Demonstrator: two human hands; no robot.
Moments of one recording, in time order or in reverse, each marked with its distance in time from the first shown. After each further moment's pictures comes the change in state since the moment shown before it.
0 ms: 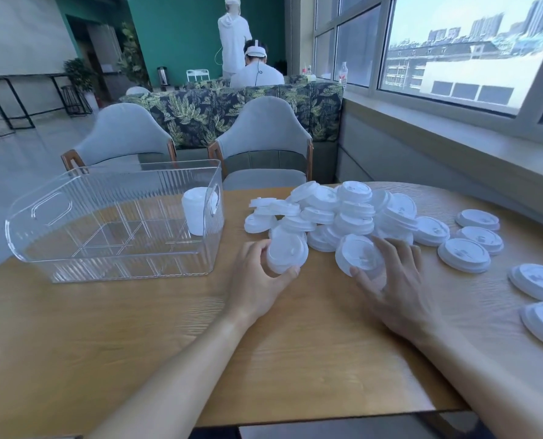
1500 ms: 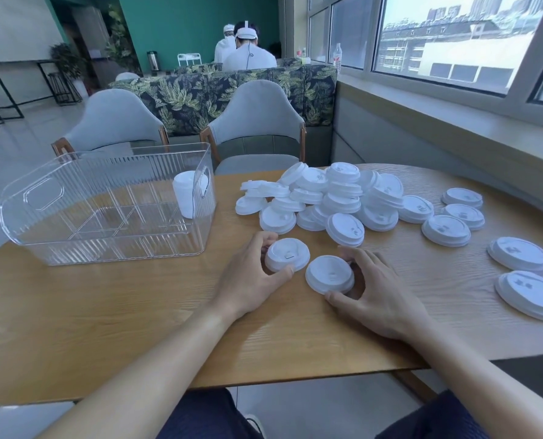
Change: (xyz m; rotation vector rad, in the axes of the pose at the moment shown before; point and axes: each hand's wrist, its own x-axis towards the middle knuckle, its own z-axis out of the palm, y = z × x) left_hand -0.030 0.019 -0.012 0.079 -0.225 0.052; right_hand -0.036 -0.014 -0.023 0.077 -0.410 0.010
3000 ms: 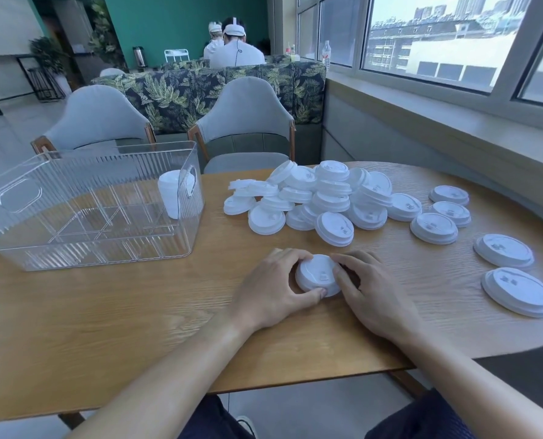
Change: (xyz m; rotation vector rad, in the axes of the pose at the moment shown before) left_hand -0.007 0.037 0.028 0.119 -0.194 0.164; right_hand 0.003 0.007 0.007 0.005 0.137 0.016
